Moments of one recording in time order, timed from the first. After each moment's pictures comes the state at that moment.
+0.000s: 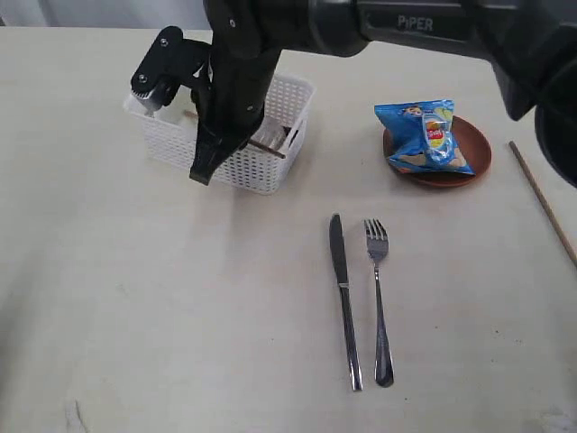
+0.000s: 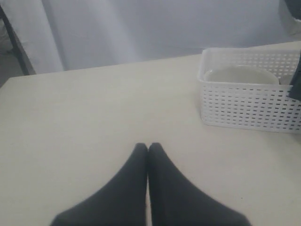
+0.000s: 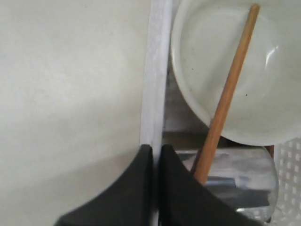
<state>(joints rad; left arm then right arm) -0.14 0.00 0.00 0.10 0.33 -0.02 0.80 2.16 -1.72 -0.04 0.84 -0.48</state>
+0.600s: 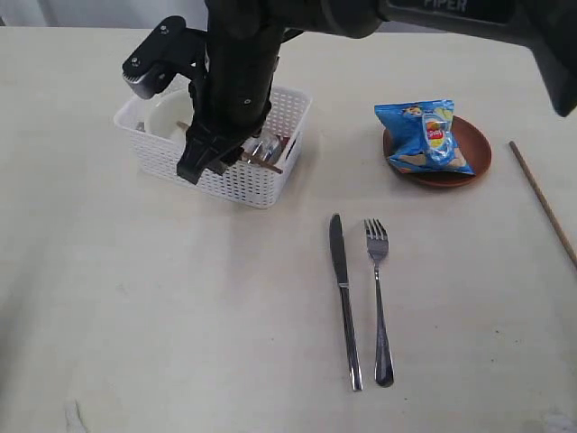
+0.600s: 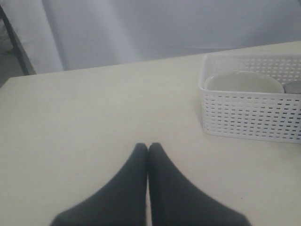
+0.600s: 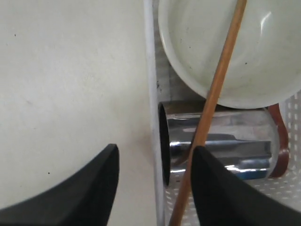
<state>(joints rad) -0.14 0.00 0.00 0.10 0.33 -0.02 0.82 2.09 -1.72 0.00 0.97 -0.36</state>
